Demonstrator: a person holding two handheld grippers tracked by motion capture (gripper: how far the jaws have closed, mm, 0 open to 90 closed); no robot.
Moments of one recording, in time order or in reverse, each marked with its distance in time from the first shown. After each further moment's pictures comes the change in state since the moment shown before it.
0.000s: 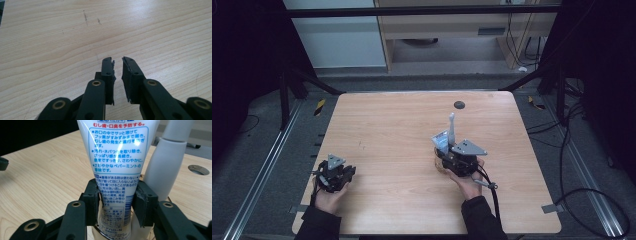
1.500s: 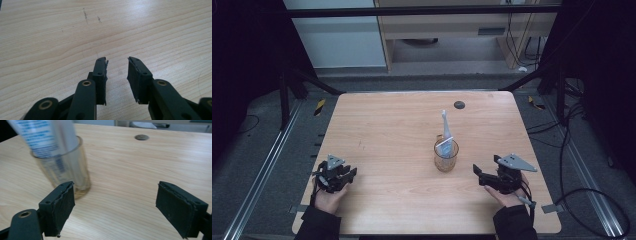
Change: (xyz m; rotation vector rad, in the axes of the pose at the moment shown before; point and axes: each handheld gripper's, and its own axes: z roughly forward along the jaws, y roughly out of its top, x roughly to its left) left arm 0.003 -0.003 0.003 -0.003 -0.005 -0.008; right arm -0.063 -0.044 -0.093 0.051 -0.154 0.150
